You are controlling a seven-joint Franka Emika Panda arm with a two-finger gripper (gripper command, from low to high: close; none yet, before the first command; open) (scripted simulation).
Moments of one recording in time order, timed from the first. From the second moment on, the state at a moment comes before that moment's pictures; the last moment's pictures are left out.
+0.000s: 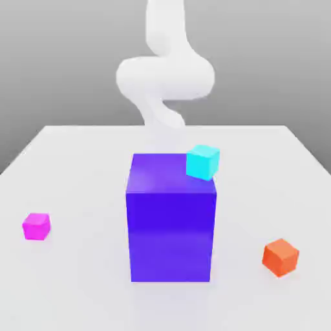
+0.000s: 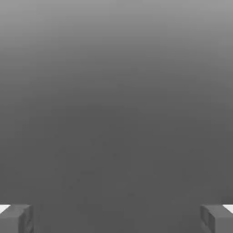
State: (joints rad) arm -0.07 -0.75 0.01 -2.33 -0.03 2.33 0.86
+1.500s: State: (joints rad) arm -0.83 0.18 -0.10 -2.73 0.11 2.92 1.39
